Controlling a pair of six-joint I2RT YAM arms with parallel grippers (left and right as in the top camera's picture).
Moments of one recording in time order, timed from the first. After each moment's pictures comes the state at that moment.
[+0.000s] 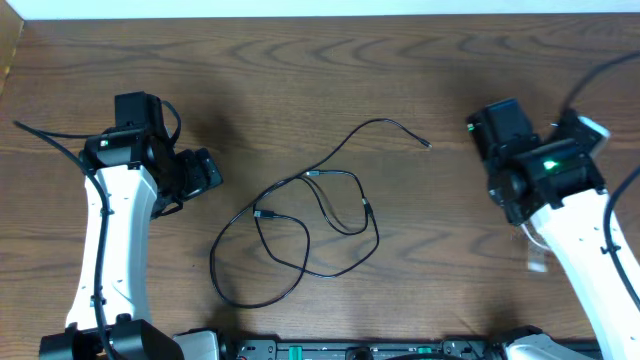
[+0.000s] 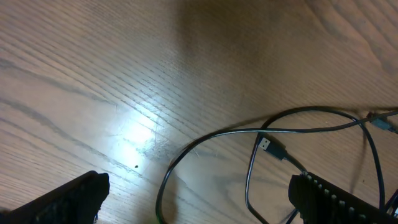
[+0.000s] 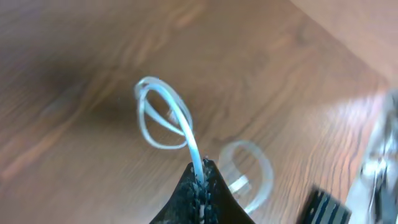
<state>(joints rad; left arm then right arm) 0.16 1.45 1.23 -1.17 0.02 -0.33 0.28 1.34 1.29 -1.35 0.81 1.08</state>
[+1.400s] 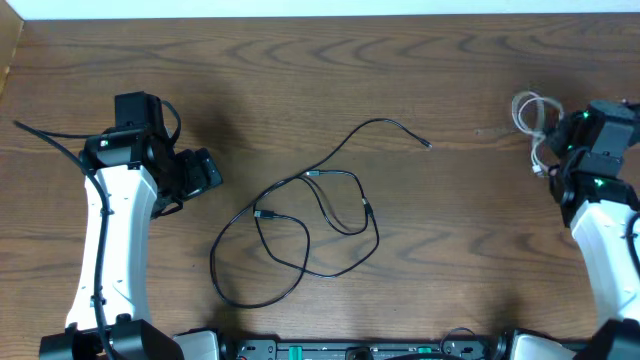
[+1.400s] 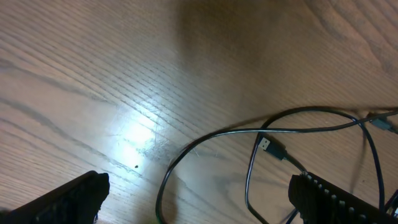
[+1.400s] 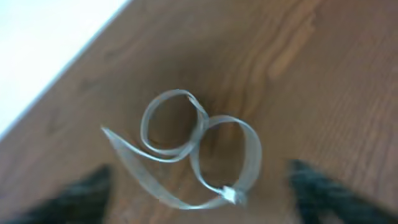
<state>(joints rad) 0.16 1.45 1.23 -1.17 0.02 -0.33 -0.22 1.38 0.87 -0.19 0.30 0.63</state>
